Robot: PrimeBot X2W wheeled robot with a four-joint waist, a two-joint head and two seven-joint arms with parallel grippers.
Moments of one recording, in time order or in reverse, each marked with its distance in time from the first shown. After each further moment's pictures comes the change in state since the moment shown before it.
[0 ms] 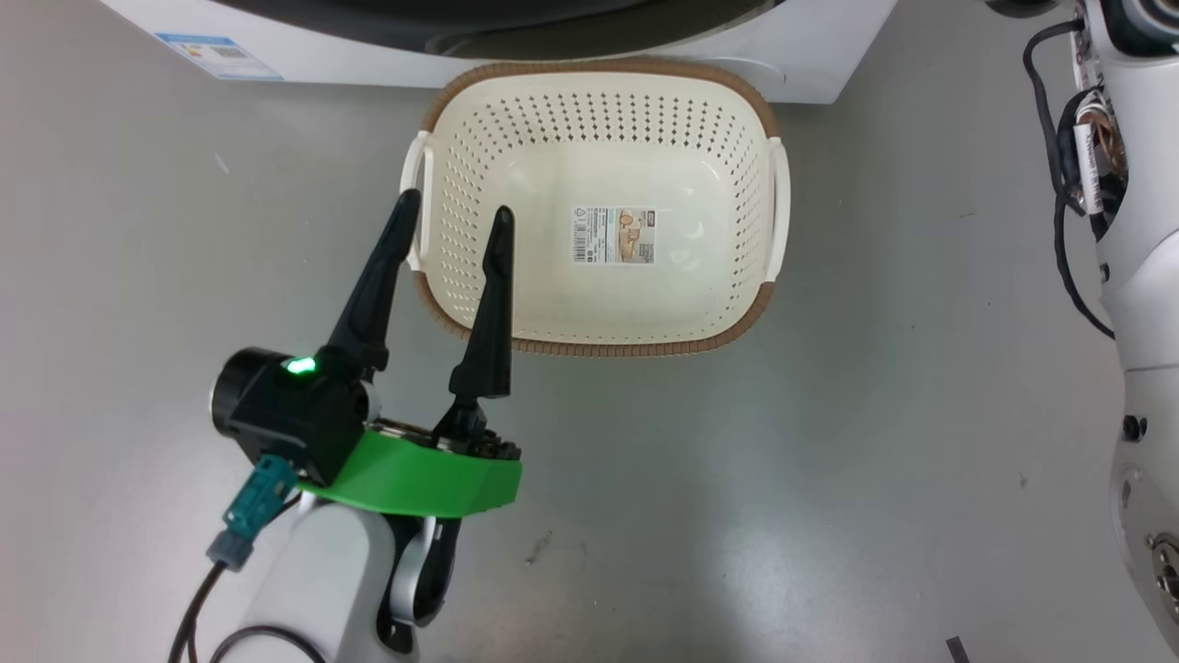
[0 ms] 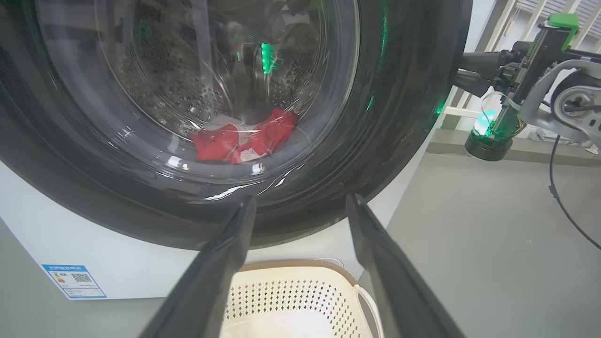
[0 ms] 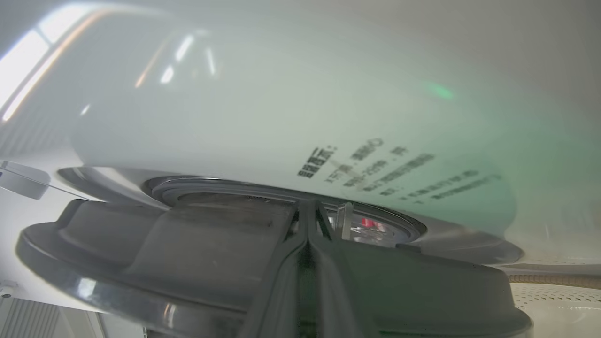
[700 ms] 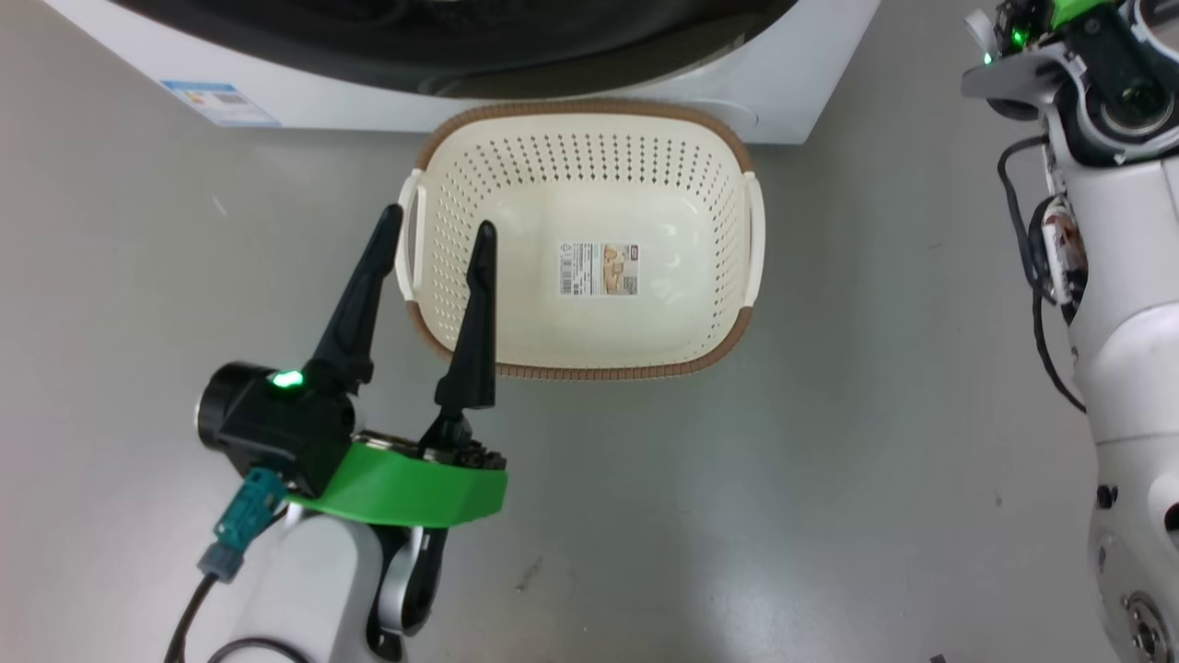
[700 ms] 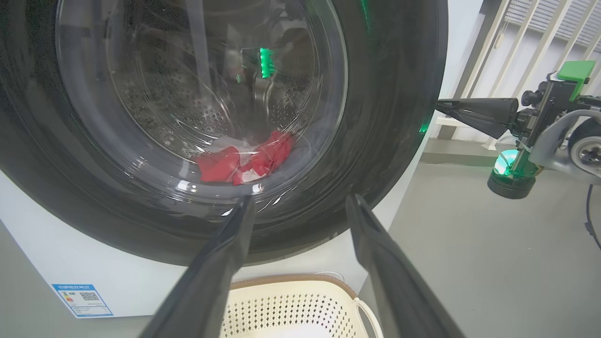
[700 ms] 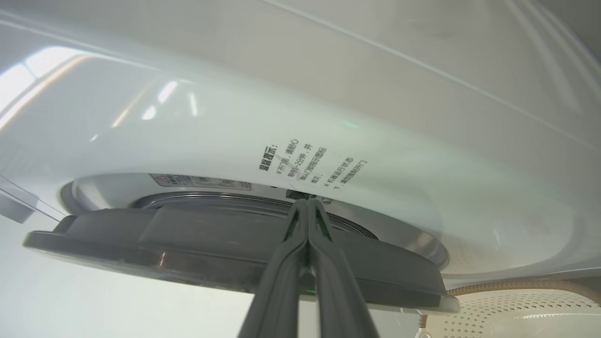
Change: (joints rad) left arm 0.034 0.002 0.034 -0.003 0.030 -0.016 0.000; right arm 0.162 0.001 -0.048 -0.040 -0.070 0.000 -0.170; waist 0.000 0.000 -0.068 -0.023
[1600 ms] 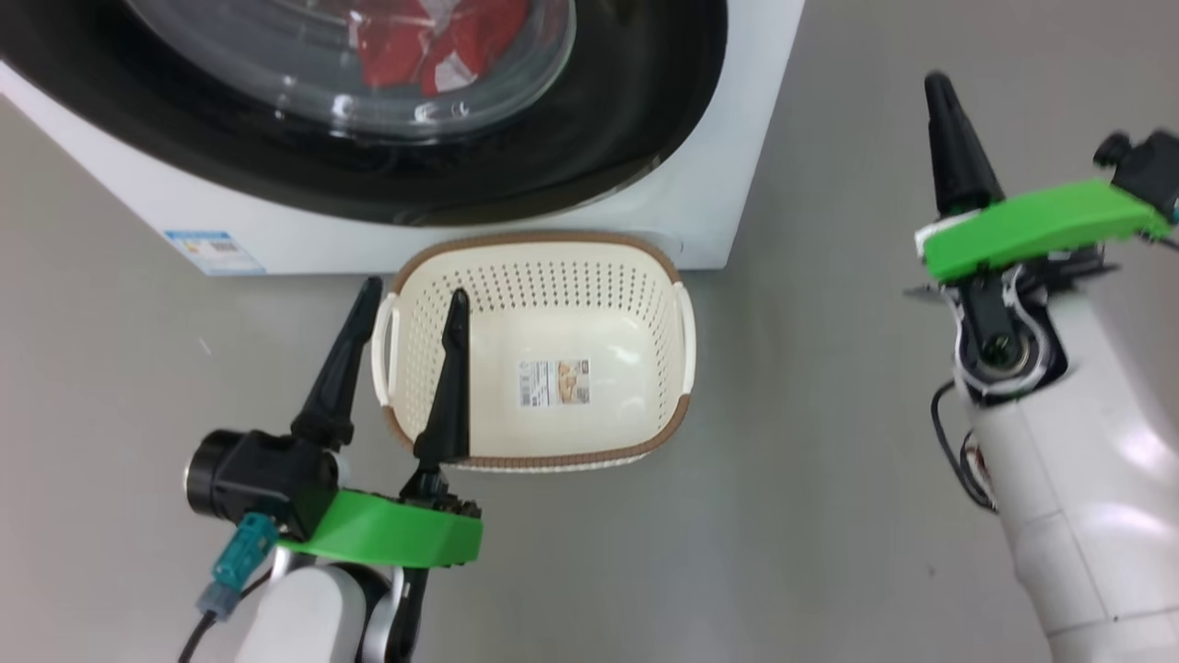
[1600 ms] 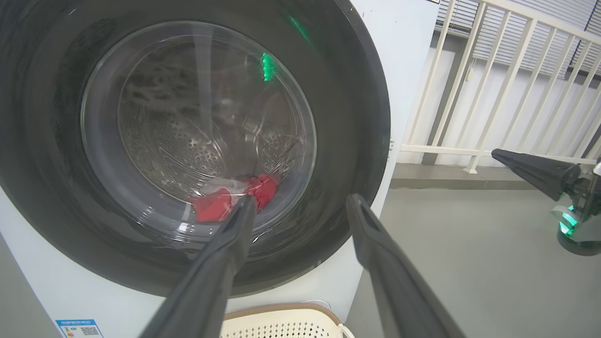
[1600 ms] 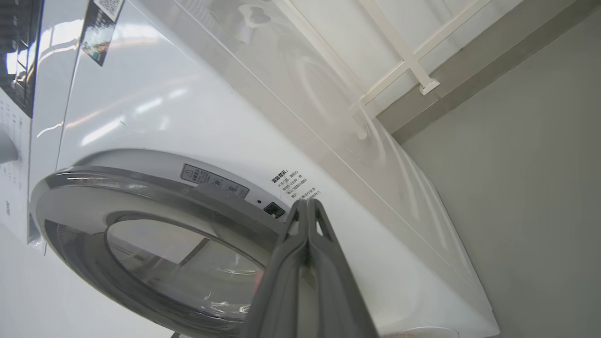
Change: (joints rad) left arm 0.106 0.001 0.047 0.025 0.026 -0.013 0.003; right arm 0.387 0.017 0.076 -0.135 -0.356 0.000 -0.454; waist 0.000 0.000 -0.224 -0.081
